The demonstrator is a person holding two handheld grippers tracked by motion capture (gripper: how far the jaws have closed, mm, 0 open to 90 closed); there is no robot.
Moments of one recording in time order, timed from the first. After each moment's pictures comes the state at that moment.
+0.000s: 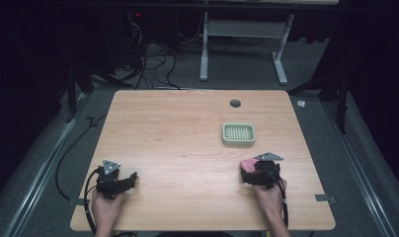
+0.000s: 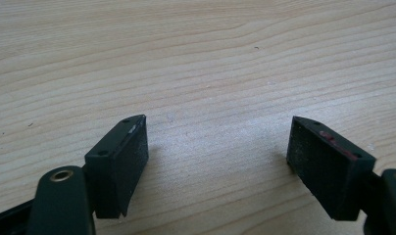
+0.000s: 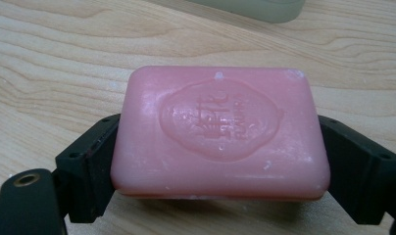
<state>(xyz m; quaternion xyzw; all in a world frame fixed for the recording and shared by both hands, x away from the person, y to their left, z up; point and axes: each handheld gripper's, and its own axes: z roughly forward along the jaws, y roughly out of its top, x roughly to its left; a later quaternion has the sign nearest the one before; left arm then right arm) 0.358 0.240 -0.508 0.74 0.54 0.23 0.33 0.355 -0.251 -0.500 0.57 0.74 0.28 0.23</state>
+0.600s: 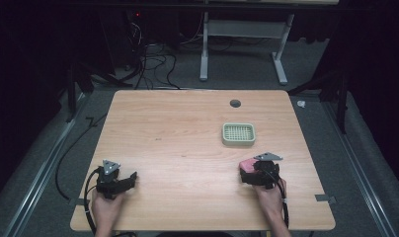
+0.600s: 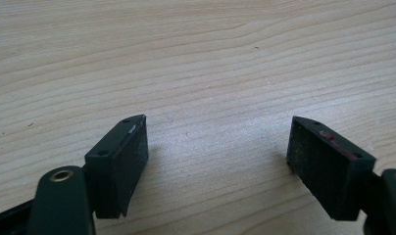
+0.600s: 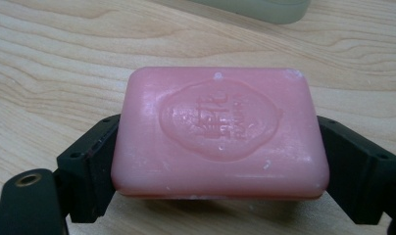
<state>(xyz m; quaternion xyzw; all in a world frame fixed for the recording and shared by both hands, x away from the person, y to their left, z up) 0.358 0.240 -0.508 0.74 0.54 0.23 0.33 0.354 -0.248 -0.498 0.56 0.74 0.28 0.22</state>
